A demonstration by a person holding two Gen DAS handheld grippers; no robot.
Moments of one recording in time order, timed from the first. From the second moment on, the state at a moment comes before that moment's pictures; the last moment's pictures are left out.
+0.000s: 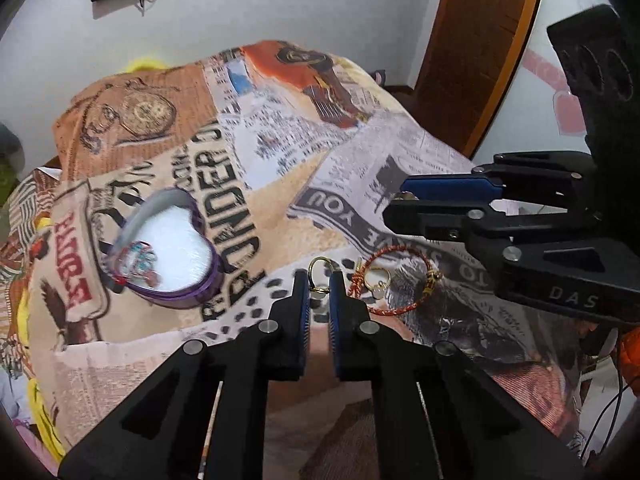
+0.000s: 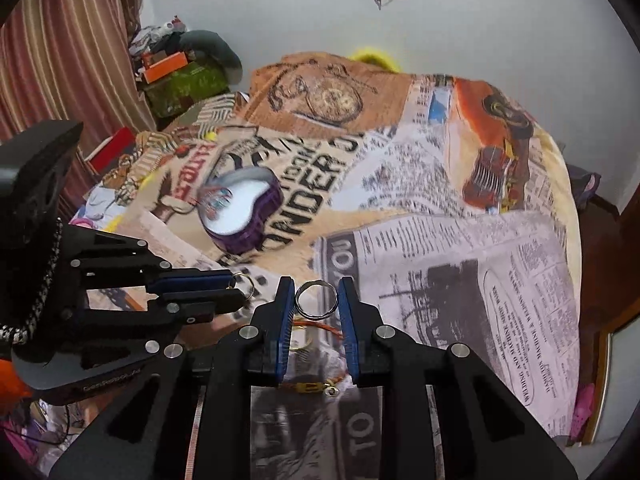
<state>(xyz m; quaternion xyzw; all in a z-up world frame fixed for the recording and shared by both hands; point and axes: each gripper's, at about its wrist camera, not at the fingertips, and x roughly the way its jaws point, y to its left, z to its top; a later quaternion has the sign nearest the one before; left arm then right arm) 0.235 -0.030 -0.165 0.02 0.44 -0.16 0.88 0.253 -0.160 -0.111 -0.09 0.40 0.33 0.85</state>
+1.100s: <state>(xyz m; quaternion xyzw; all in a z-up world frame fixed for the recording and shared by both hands) 0.257 0.095 -0.145 -0.05 0.40 -0.08 0.91 0.272 -0.058 -0.099 -0.08 0.39 0.38 0.84</state>
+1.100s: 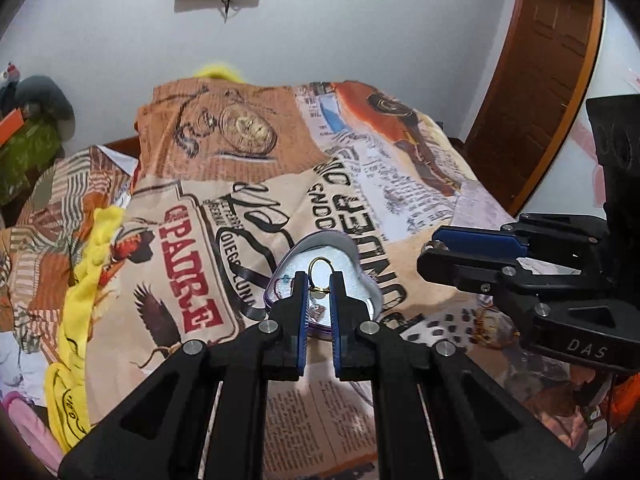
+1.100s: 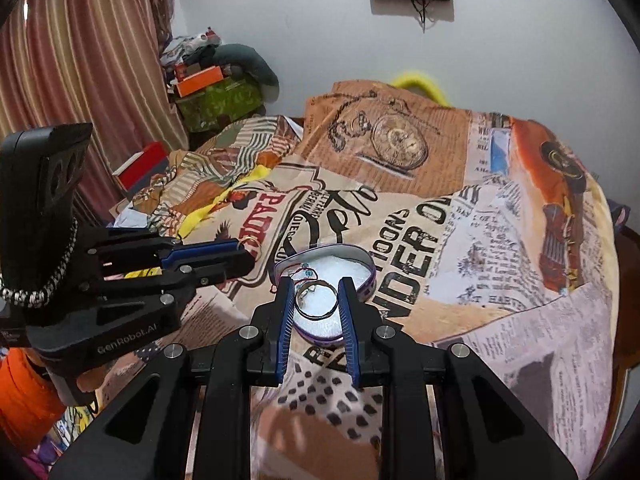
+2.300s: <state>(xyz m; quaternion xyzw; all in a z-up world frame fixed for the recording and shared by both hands) 0.299 0.111 -0.186 -0.05 0.45 -0.08 0.89 0.326 -0.026 -0.150 -0.08 0.48 0.39 0.78</state>
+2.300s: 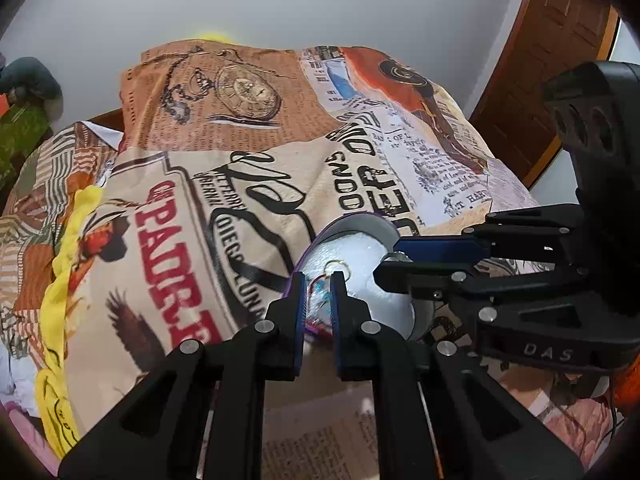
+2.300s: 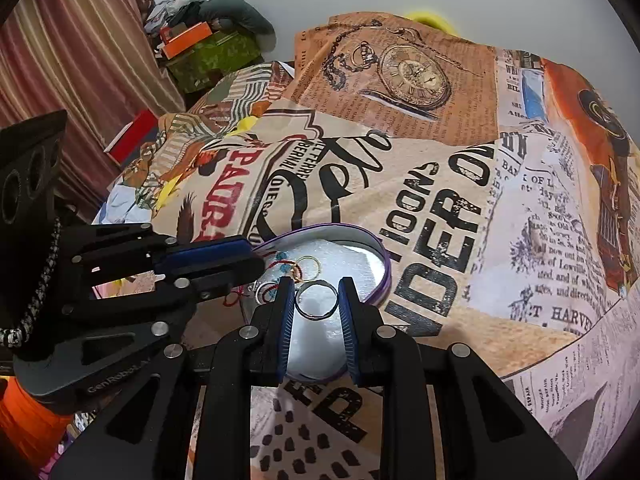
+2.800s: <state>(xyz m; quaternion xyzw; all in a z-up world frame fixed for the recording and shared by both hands) 0.278 0.121 -0.164 -0.05 0.43 -0.06 0.90 0.304 -0.030 -0.134 -0.13 0.47 0.37 0.79</state>
